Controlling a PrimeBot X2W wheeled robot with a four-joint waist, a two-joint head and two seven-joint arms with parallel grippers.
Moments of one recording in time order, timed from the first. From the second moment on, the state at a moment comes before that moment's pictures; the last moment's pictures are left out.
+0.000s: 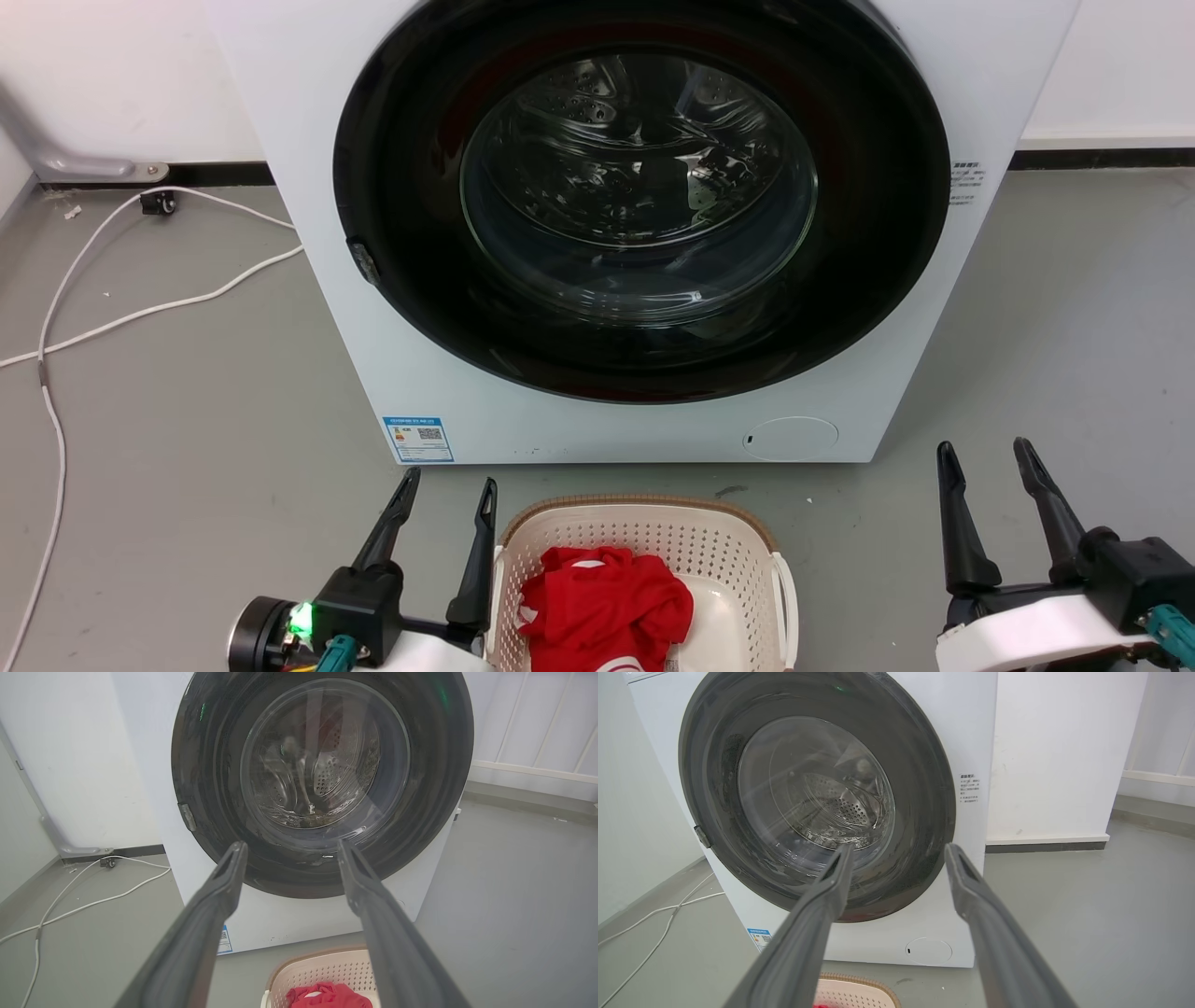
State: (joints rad) left arm 0.03 0.21 -0.34 -0.01 -0.22 0.12 -0.21; right arm 0.06 -0.05 -0.02 0.01 0.14 0.13 -0.21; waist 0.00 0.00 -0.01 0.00
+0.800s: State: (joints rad) left arm 0.08 0.09 -0.21 0.10 -0.15 -0.05 -0.25; right arm 0.08 -0.05 -0.02 0.05 0.00 0.13 -0.25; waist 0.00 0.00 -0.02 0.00
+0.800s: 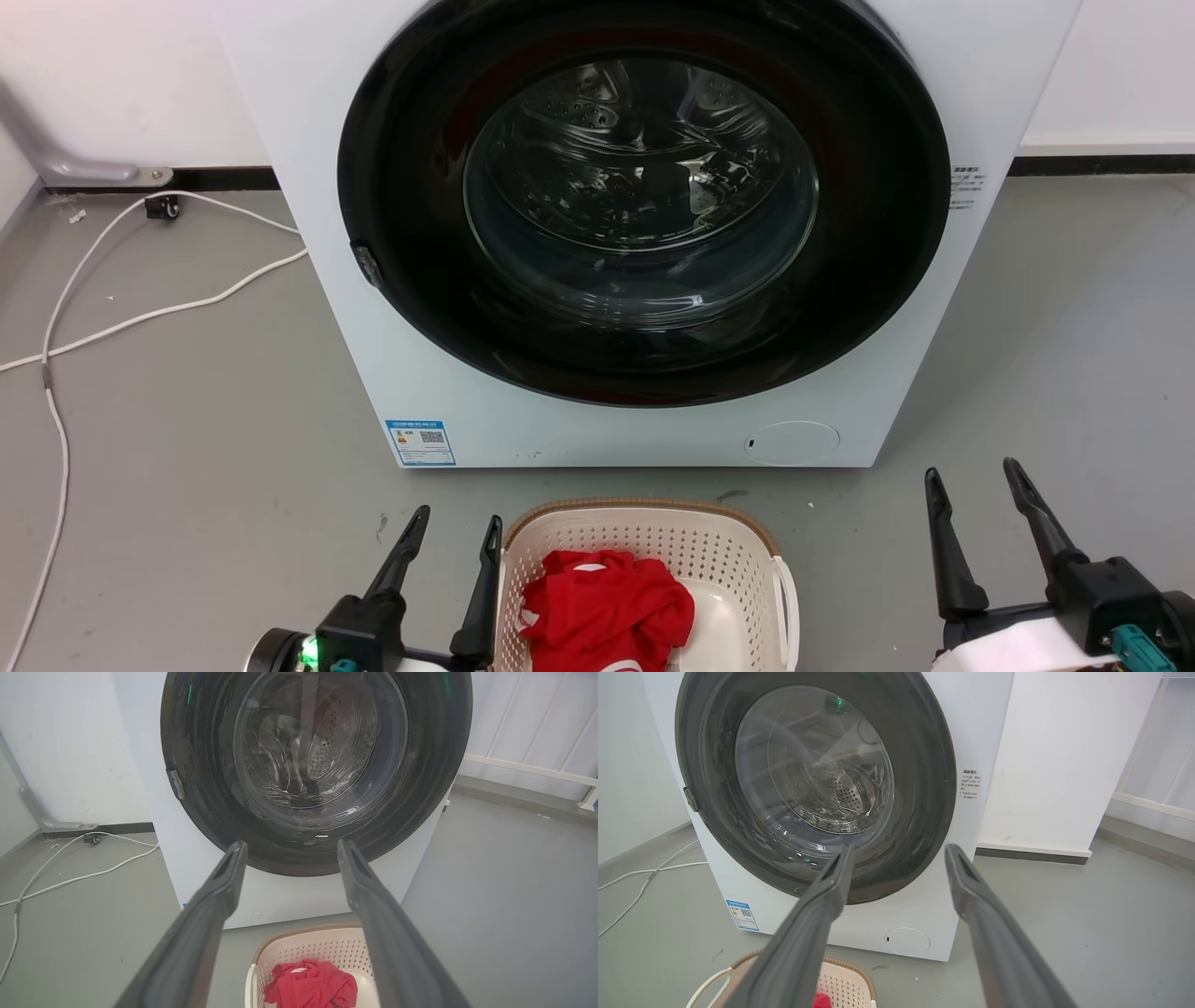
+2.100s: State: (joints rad) left arm -0.05 0.05 -0.13 0.29 -0.11 -0.11 -0.26; right arm -0.05 -0.05 -0.01 0.12 -0.07 0.13 -0.19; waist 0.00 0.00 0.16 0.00
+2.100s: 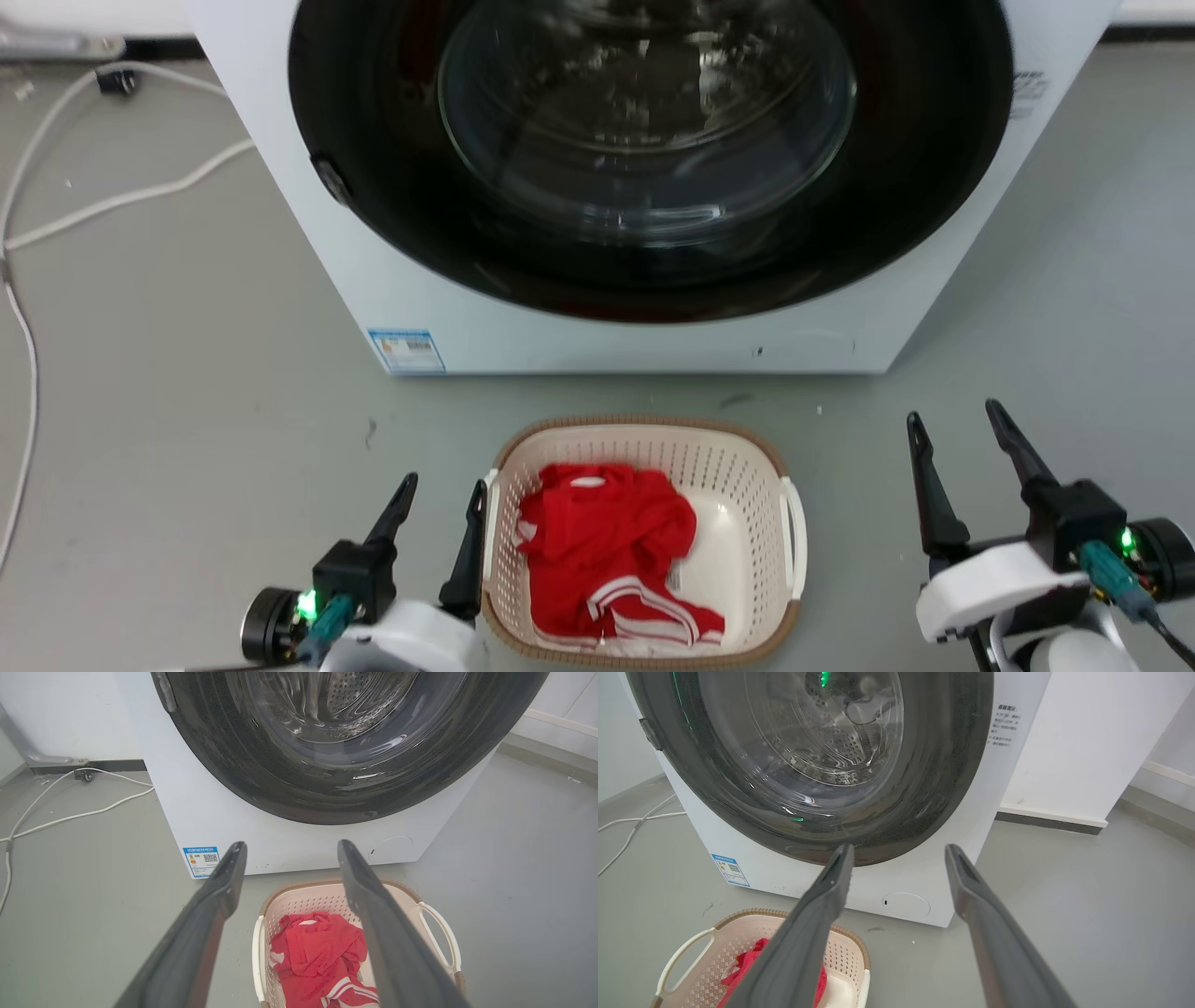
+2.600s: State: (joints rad) left arm -0.48 0.12 -0.15 0.73 -0.15 -0.13 -0.26; right arm -0.38 -0.05 -0.01 0.47 0.00 0.13 -0.05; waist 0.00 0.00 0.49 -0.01
